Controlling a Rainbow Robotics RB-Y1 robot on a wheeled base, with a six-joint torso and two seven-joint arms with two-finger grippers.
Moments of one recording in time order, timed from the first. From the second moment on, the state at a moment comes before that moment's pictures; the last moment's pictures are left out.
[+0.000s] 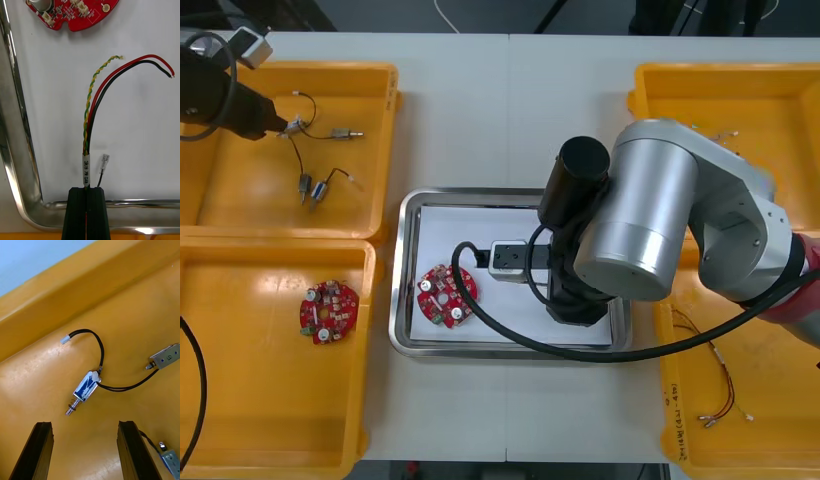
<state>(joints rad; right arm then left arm) -0.79 -0.59 0.79 -2.04 -0.72 1.76 1.84 -0.96 0.69 0.11 -0.79 0.79 1.18 -2.37</state>
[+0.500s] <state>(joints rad) -0.79 -0.59 0.94 -2.01 -0.63 1.68 1.84 -0.96 0.68 0.11 -0.70 0.81 1.00 -2.40</state>
